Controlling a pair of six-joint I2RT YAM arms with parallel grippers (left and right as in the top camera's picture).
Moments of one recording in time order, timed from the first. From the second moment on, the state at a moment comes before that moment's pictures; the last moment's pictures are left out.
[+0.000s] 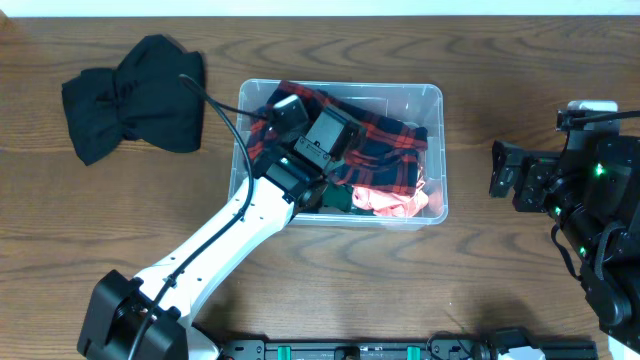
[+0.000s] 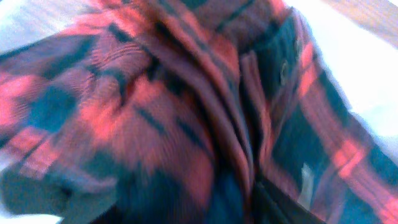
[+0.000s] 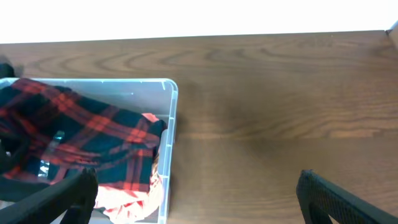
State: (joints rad) left arm -0.66 1.58 1.23 -0.71 -0.40 -1.03; right arm 0.15 0.95 1.39 -1.05 0.10 0.17
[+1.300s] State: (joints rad) left arm -0.41 1.80 1.28 -0.66 -0.26 -0.38; right arm 0.15 0.95 1.39 -1.05 0.11 0.17
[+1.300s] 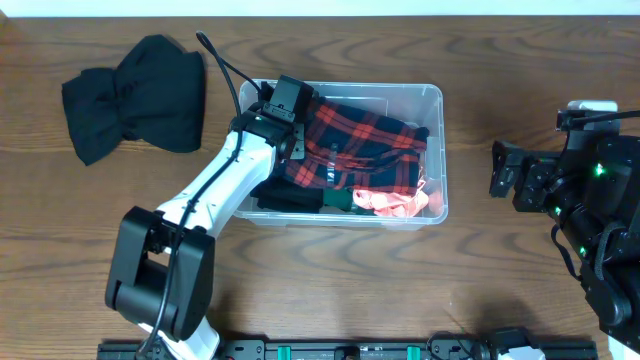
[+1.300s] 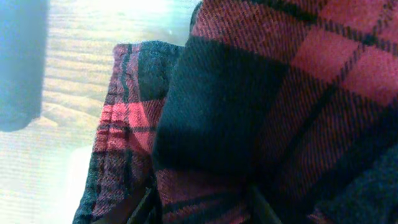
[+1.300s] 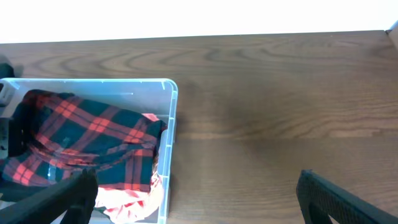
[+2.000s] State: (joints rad) left arm 0.21 1.34 1.33 -0.70 -0.03 -0.37; right arm 0.15 0.95 1.39 -1.05 0.10 0.17
